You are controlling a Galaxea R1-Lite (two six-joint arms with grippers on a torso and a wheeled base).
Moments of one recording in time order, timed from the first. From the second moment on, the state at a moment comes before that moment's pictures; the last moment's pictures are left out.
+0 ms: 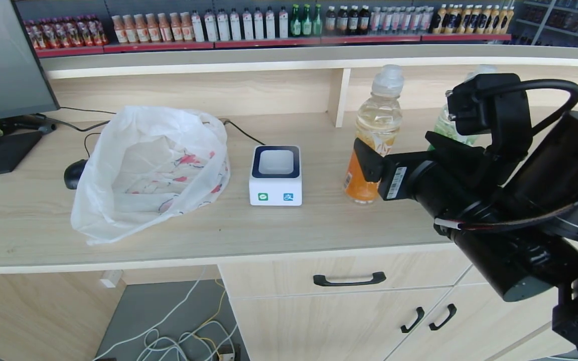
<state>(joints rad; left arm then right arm) 0.00 0.00 0.00 0.00 0.00 0.00 0.81 1.63 -0.80 -1.04 -0.64 -0.15</state>
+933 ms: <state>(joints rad) 0.00 0.00 0.00 0.00 0.00 0.00 0.71 1.76 -0.91 -1.08 -0.58 -0.21</state>
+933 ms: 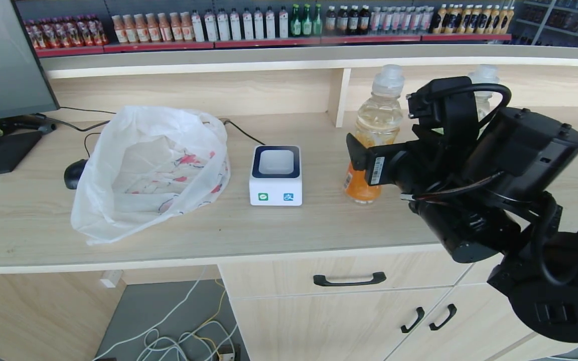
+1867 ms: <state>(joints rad) 0.00 0.00 0.00 0.00 0.00 0.00 0.66 1.90 -1.06 -1.10 -0.55 -0.20</state>
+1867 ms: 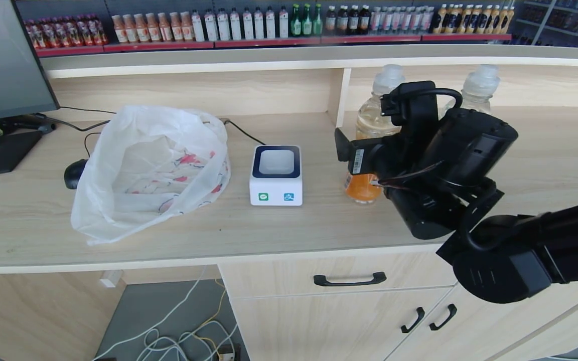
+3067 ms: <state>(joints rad) 0.00 0.00 0.00 0.00 0.00 0.00 0.62 1.95 -1.11 -1.11 -0.53 -0.20</state>
